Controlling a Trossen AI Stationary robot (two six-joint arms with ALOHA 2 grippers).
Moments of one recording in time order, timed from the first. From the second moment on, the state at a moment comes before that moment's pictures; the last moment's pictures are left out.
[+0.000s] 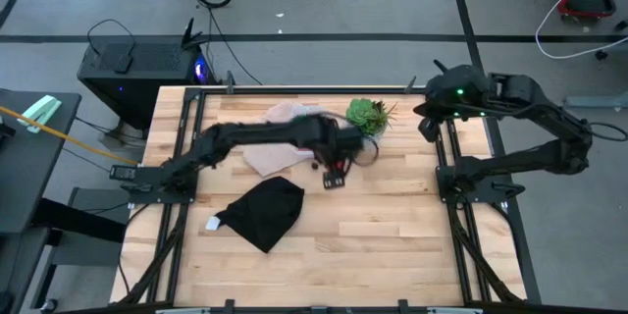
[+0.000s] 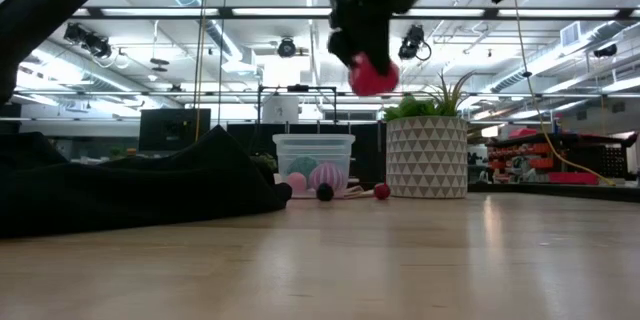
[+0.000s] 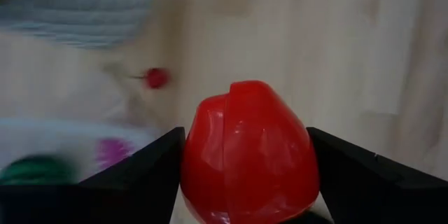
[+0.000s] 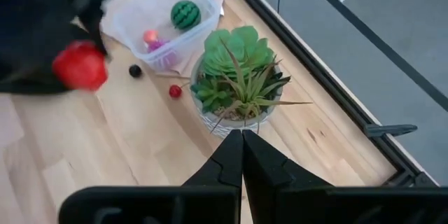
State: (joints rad) left arm 0.05 2.27 2.32 -1.26 -0.05 -0.09; right arm -0.33 0.95 1.39 -1.30 0.16 0.21
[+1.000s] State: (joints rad) left arm 0.36 2.26 2.31 -1.45 -0.09 -0.21; right arm -0.33 0.89 1.39 -1.30 0.16 0.28
